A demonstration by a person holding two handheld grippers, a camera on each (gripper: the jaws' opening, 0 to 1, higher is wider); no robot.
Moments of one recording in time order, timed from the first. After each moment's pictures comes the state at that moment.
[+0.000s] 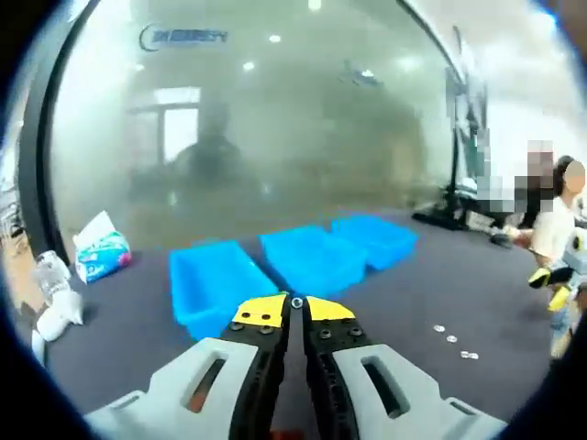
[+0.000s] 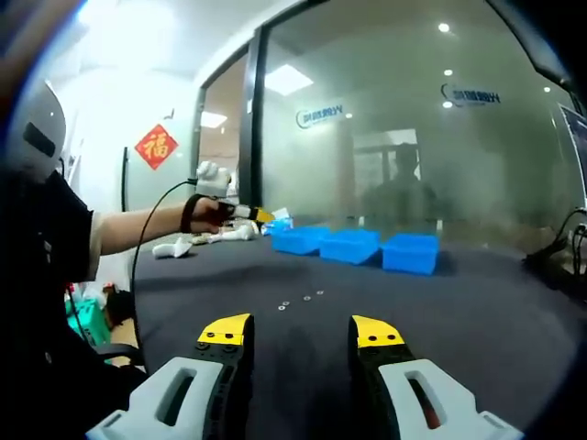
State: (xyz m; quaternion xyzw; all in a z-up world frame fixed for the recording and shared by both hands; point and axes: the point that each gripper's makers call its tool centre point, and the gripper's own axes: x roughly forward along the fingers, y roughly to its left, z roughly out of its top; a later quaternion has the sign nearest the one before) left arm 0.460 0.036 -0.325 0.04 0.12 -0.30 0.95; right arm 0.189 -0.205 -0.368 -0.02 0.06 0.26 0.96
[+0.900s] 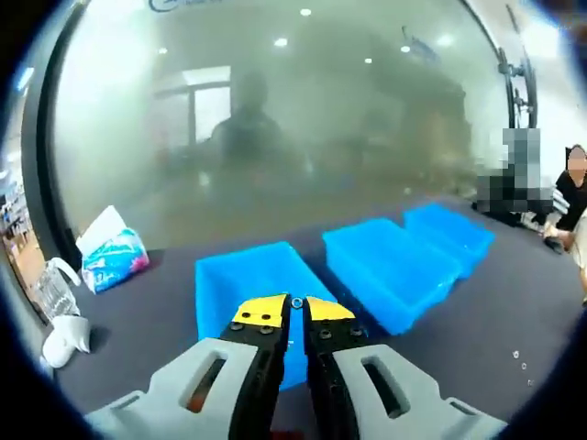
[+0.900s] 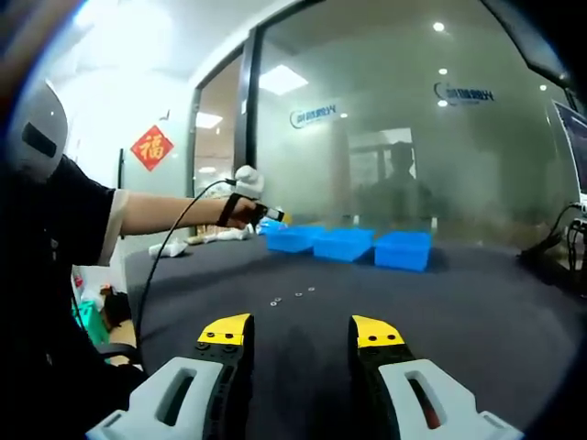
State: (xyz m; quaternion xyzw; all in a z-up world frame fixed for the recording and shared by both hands) left arm 0.568 0.046 -0.349 0.06 0.17 -0.22 0.96; right arm 0.188 -0.217 -0.373 -0.01 0.06 0.25 0.97
